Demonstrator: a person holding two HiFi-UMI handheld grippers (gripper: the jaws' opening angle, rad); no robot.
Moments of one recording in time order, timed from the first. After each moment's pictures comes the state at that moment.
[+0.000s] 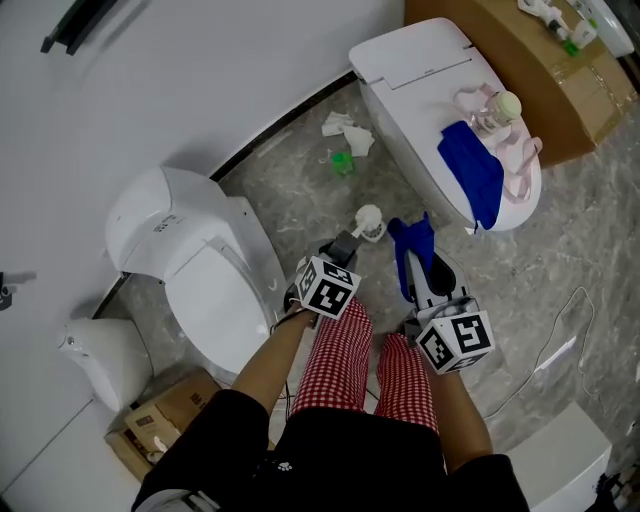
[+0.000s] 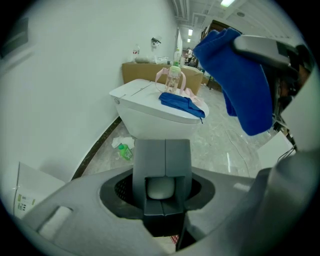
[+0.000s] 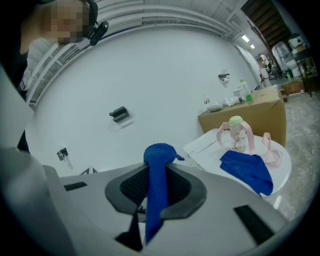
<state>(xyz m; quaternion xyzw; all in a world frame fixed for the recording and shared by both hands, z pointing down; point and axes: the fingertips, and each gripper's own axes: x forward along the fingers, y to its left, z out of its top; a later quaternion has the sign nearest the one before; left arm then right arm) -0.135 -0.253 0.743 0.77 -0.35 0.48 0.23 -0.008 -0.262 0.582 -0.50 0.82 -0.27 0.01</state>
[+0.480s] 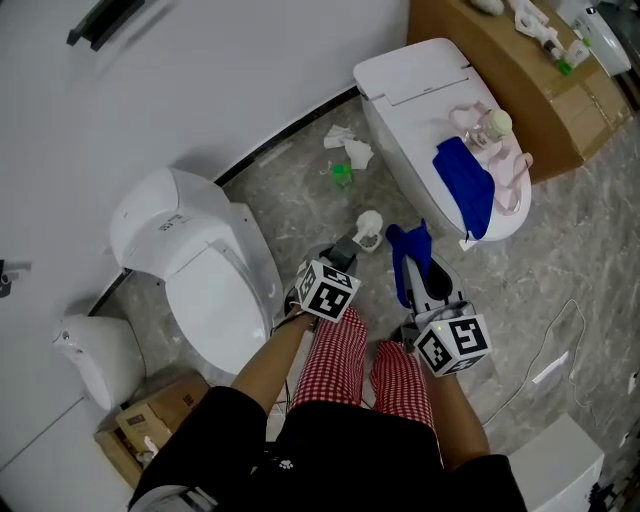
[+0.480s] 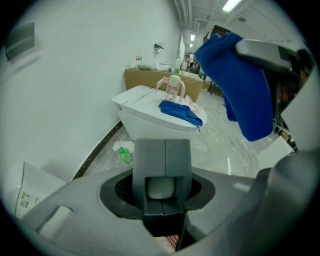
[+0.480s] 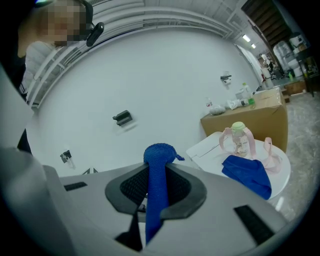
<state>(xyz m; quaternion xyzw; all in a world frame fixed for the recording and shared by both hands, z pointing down) -0.128 -0.251 0.709 0.78 -0.37 0.46 0.23 -0.006 -0.256 0.550 -0.50 0.82 -0.27 0.02</state>
